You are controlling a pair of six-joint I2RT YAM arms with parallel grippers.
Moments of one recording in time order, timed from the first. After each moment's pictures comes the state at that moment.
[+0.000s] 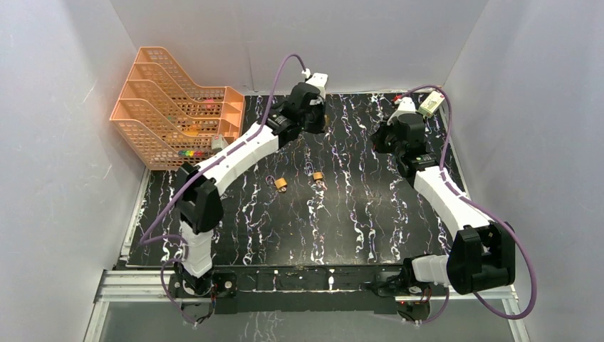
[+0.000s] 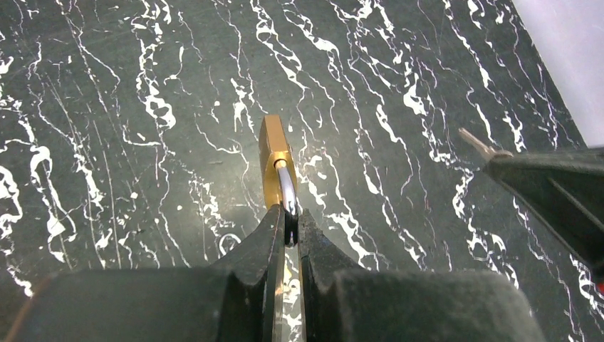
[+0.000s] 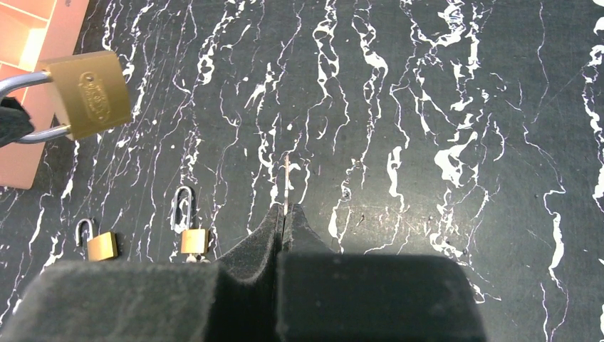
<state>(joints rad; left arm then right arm) -0.72 1.91 1.80 -0.42 -0.13 -0.29 0.23 1.28 0.93 -0.07 -0.06 0.26</state>
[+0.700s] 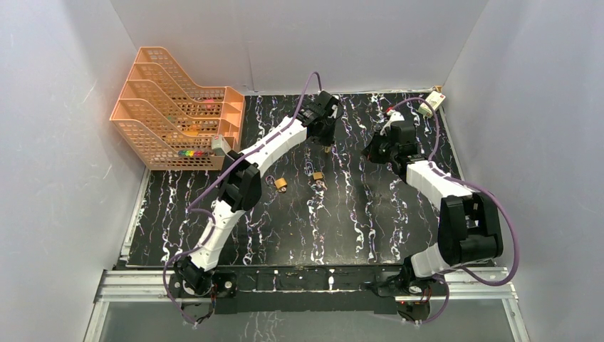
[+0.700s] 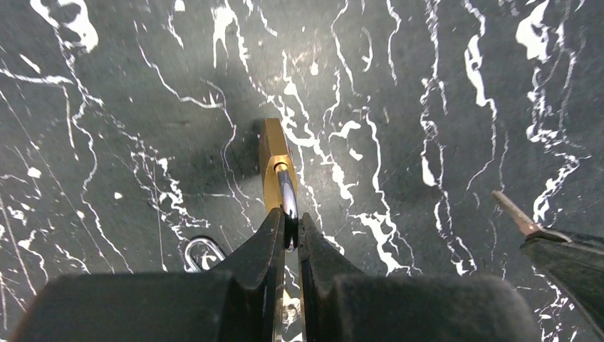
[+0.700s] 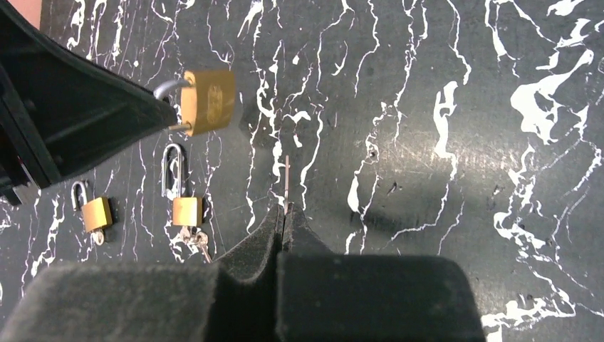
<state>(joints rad) -0.72 2.43 2.36 -0.83 -0.06 -0.40 0.19 1.46 0.88 -0.02 -0.22 0.34</state>
